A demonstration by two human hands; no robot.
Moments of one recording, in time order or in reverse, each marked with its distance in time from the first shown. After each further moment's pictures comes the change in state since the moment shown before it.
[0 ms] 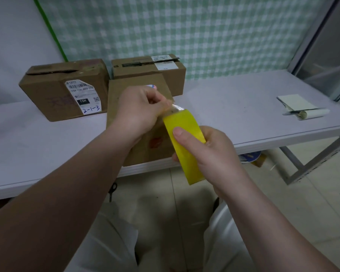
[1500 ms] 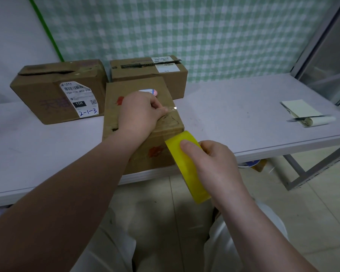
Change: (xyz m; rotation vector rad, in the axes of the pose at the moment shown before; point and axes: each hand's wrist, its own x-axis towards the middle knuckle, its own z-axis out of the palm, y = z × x) left_hand 0.045 -0.038 0.021 0.427 0.036 0.072; right_hand 0.017 0.009 0.005 -0.203 0.178 0.065
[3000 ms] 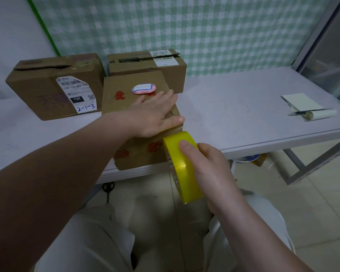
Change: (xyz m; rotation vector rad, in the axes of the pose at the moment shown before) left_hand 0.003 0.001 -0.007 0.491 -0.681 0.372; right_hand -0.007 0.017 0.013 0.263 -0.102 0.111
